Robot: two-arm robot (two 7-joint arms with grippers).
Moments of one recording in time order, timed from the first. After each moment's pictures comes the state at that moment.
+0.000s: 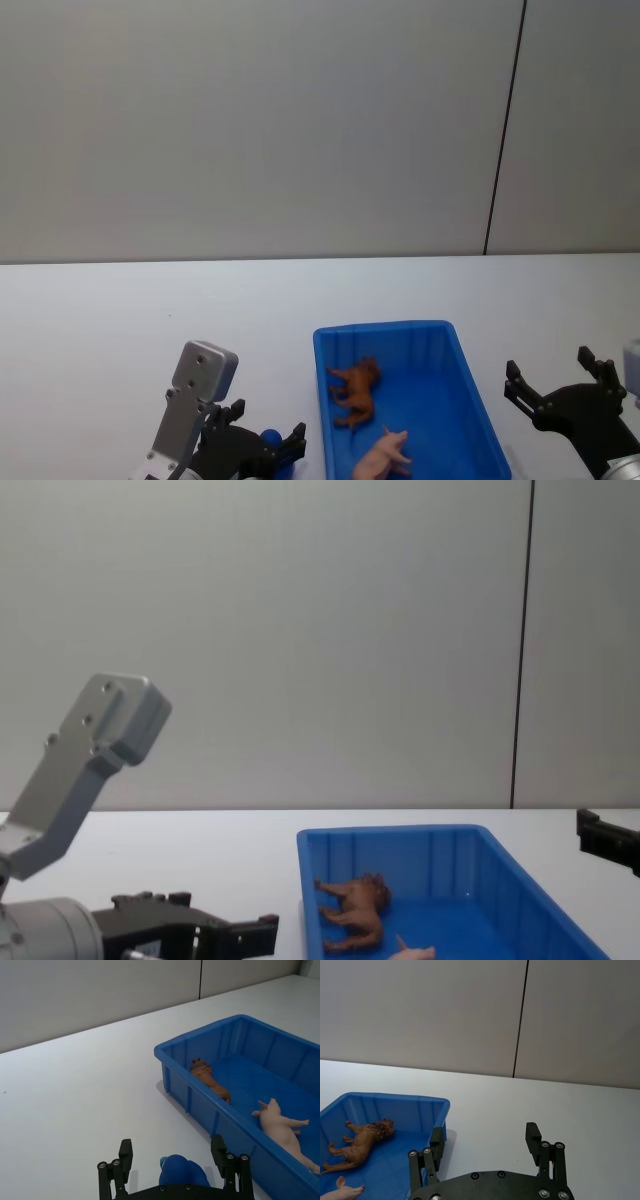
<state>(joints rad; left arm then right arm) -0.15 0.42 0.43 -1.59 -0.40 0.30 -0.05 -0.03 0.23 -0.20 -1.65 0.16 0.03 -0.03</state>
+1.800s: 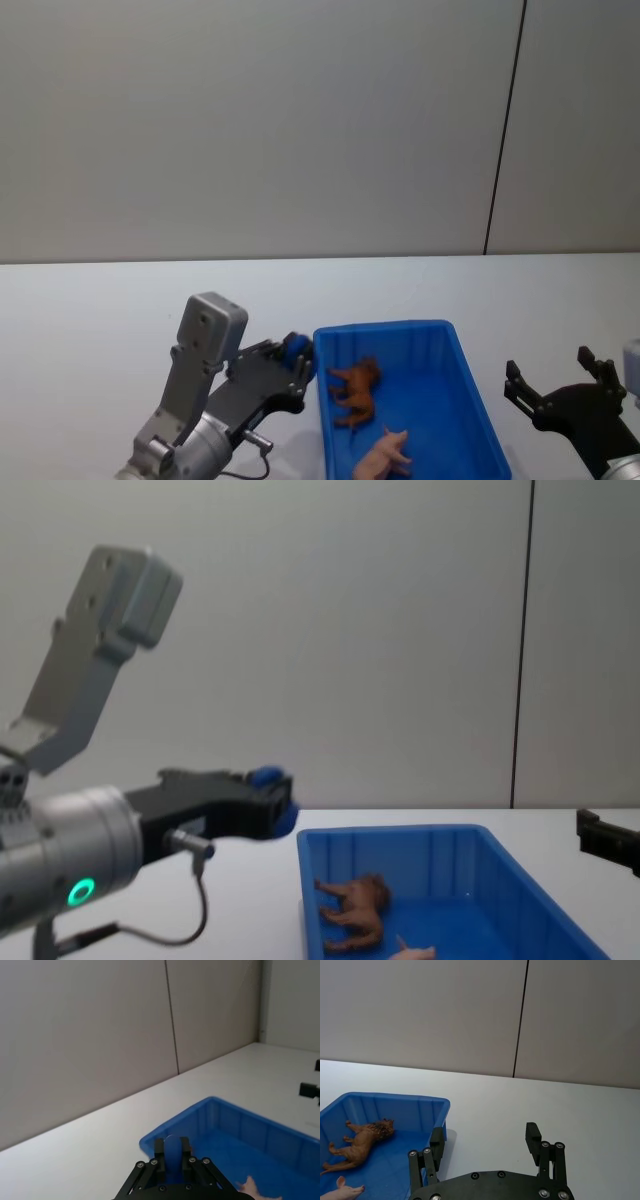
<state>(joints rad) -0.20 0.38 0.41 -1.60 -0.32 0.10 -0.16 -0.03 0.23 -0.20 -1.65 0.16 0.03 -0.03</state>
